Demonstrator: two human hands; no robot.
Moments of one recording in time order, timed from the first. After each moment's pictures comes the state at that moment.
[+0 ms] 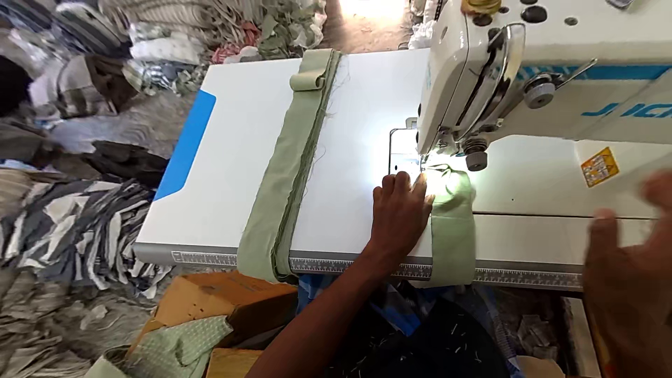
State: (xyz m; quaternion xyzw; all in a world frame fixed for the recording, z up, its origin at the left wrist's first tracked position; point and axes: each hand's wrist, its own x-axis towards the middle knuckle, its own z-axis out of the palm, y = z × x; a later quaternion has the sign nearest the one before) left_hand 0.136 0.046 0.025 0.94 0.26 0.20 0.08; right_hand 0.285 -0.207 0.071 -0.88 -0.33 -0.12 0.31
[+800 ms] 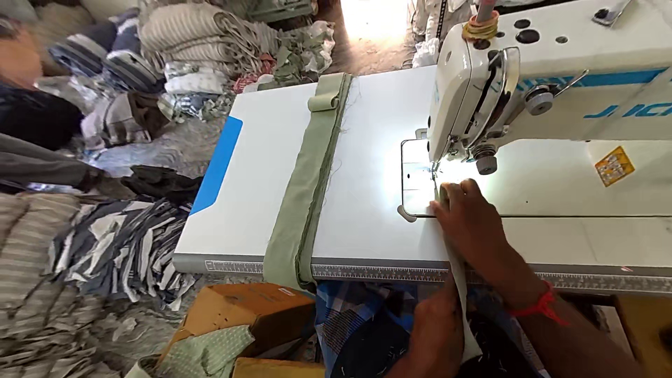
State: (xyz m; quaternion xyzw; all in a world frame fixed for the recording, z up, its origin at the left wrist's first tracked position) left_hand 0.037 -0.083 0.044 0.78 0.29 0.12 0.54; right_hand 0.208 -0.052 0.067 -0.87 -0.43 0.08 0.25
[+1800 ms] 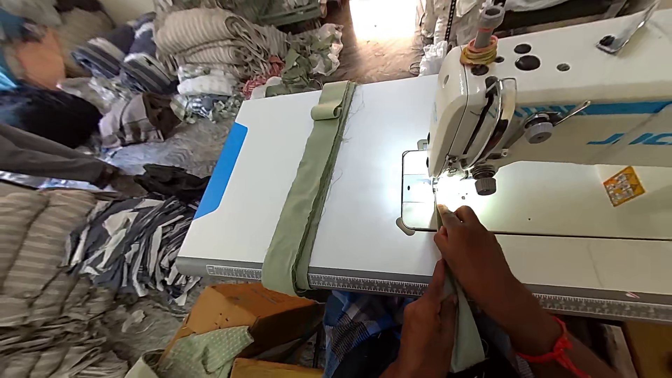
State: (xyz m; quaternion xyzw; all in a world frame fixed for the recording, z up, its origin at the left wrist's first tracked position) left_hand 0.051 -0.068 0.048 0.75 0.33 0.16 0.54; right_hand 0.203 -0.064 0.067 -0.85 -0.47 0.08 0.20
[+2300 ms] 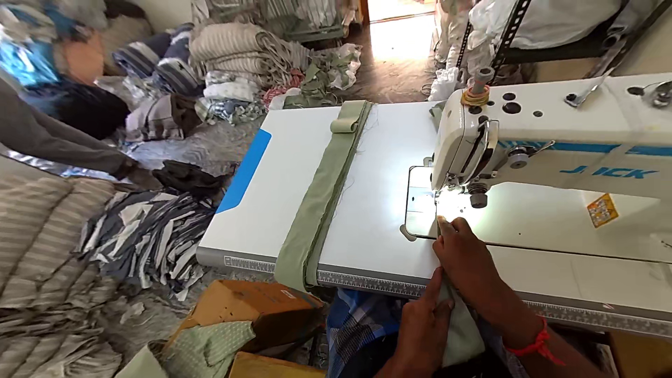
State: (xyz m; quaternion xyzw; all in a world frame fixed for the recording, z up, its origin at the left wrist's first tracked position) left_hand 0.048 -0.070 0.049 0.74 0.33 0.16 0.56; right_hand 0.202 -0.061 0.067 -0.86 -0.48 0.07 0.18
